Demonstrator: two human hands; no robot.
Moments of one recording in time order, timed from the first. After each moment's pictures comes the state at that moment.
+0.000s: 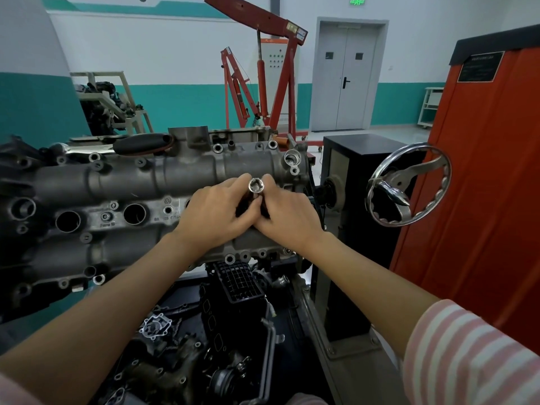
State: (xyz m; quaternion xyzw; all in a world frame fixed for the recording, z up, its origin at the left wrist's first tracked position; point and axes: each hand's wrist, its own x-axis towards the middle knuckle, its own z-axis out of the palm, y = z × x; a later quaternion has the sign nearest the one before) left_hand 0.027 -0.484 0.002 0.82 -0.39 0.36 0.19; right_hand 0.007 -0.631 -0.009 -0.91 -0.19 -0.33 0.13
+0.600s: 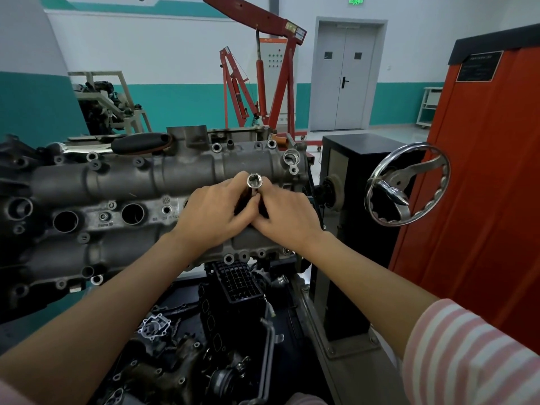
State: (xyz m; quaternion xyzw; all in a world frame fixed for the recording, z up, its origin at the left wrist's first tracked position) left_hand 0.031 -0.484 0.001 0.83 -0.38 0.37 0.19; right_hand 0.009 -0.631 -0.010 -0.92 -0.19 -0.34 0.11
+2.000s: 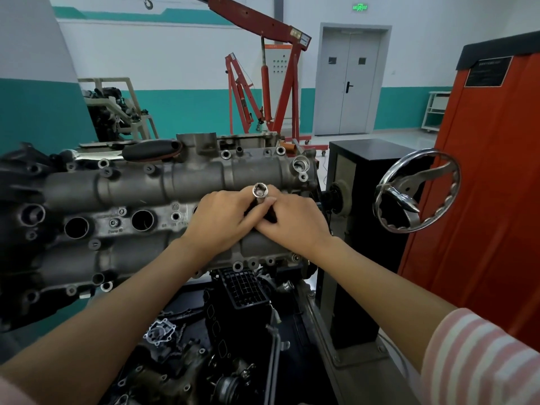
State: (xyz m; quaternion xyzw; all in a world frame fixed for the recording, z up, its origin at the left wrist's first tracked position) left_hand 0.031 -0.482 0.002 0.82 -0.39 0.37 0.21; right_hand 0.010 -0.629 -0.006 -0.92 -0.17 -0.32 0.12
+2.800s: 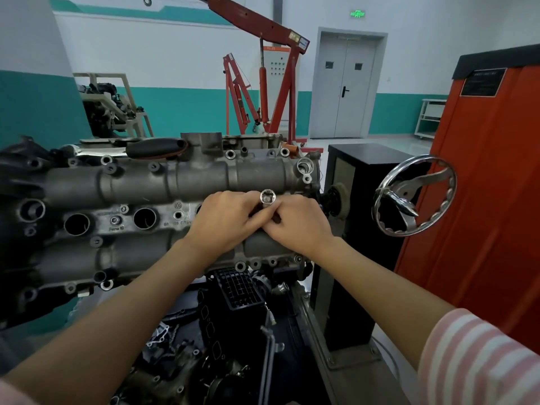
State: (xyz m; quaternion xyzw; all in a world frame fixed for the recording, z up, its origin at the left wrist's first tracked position) left_hand 0.029 -0.483 0.003 0.82 -0.39 0.37 0.21; right_hand 0.011 -0.630 -0.006 -0.93 -0.16 -0.31 0.14
